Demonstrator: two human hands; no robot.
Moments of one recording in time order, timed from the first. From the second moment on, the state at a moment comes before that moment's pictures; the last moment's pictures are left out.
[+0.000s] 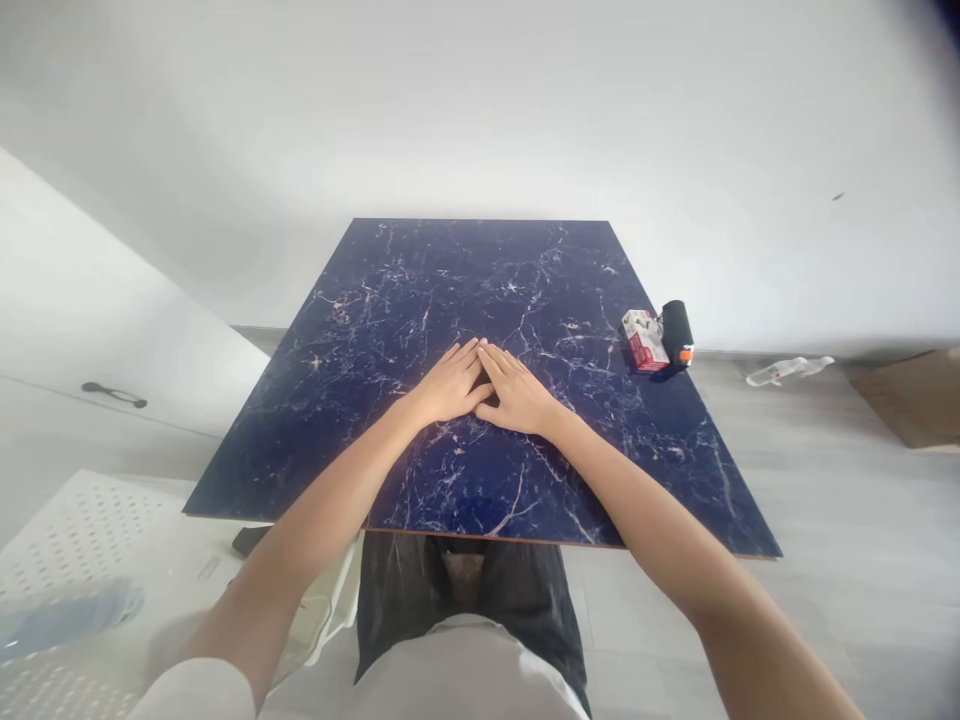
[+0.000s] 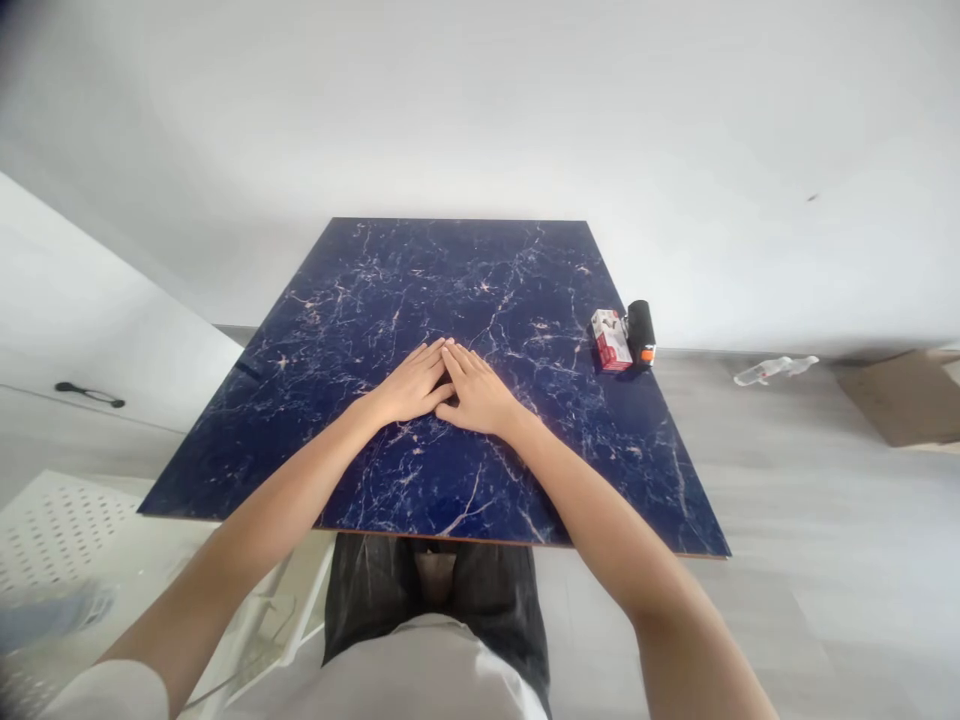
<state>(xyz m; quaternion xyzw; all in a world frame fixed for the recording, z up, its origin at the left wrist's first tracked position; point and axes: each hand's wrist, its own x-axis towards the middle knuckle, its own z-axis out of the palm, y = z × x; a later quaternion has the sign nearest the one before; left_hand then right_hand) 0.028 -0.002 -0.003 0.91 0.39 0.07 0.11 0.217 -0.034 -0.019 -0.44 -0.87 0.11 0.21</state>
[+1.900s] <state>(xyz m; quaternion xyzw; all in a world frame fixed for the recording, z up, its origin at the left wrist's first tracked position) 0.024 0.000 -0.018 0.91 0.39 0.11 0.11 0.225 -0.036 -0.018 -0.45 -0.87 0.10 0.18</state>
